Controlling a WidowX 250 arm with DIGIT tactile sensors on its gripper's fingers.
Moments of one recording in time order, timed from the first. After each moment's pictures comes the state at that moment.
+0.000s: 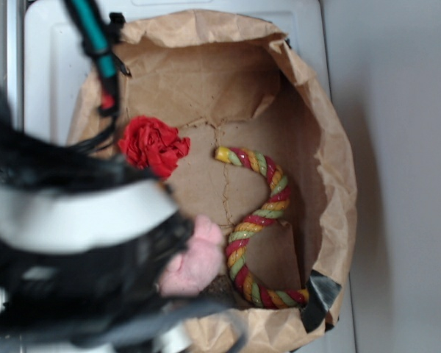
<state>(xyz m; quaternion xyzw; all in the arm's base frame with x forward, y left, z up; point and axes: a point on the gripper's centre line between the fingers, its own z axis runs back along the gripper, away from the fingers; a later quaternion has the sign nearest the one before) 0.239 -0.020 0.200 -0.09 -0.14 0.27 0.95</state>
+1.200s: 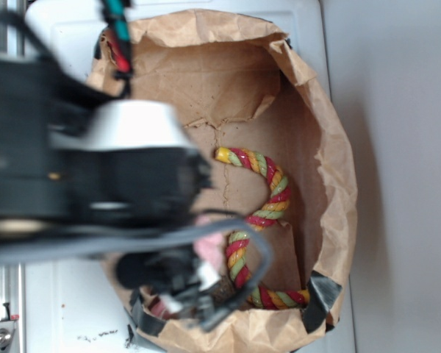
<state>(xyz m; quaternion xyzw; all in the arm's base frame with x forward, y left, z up) 0.256 -0.015 0.174 -0.08 -0.12 0.30 0.94</state>
